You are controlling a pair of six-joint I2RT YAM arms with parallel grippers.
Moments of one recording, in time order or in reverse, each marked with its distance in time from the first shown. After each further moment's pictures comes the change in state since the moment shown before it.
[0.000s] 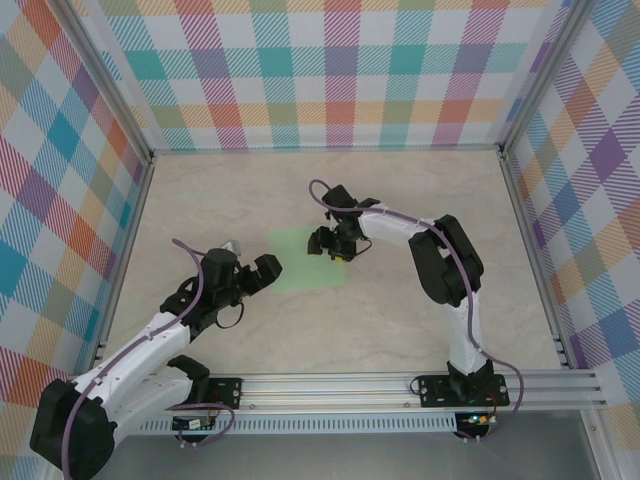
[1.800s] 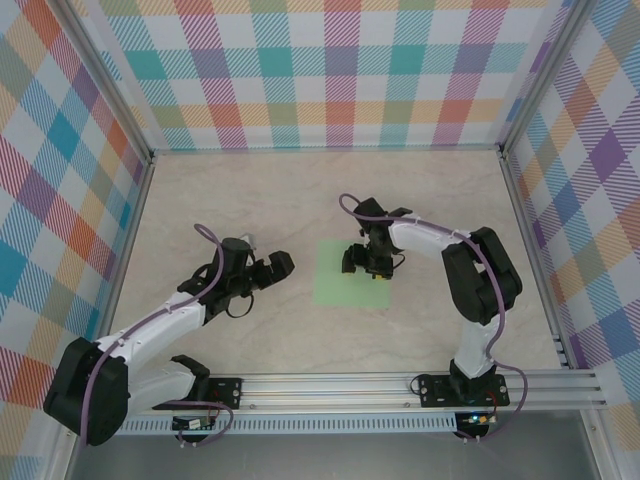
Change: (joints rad) left arm -0.016 0.217 0.061 0.096 0.063 0.070; right arm -0.071 -0.235 -0.251 -0.150 0.096 -0.074
